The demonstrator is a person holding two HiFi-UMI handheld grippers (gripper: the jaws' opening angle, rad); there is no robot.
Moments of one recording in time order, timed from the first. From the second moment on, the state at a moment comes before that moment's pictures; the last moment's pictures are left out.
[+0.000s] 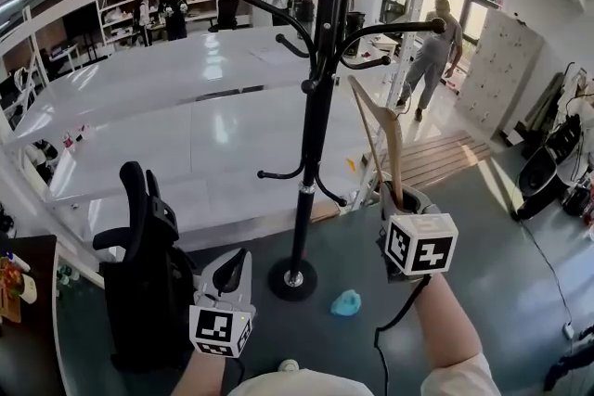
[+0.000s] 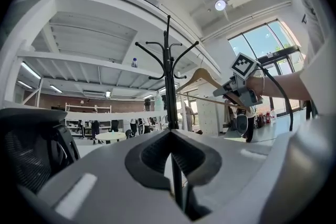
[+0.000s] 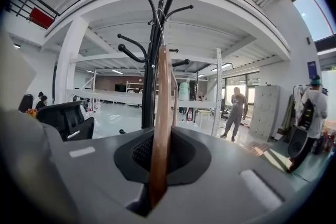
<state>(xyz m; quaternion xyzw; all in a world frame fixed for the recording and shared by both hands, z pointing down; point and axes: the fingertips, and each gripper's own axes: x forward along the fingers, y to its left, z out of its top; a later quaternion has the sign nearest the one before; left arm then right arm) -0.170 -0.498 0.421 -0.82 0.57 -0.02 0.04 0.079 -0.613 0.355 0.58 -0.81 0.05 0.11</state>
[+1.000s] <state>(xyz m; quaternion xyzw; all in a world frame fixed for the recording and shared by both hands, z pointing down) -0.209 -0.545 0.481 -0.82 0.57 -0.08 0.00 0.031 -0.738 0.398 0.53 -0.81 0.14 0.20</state>
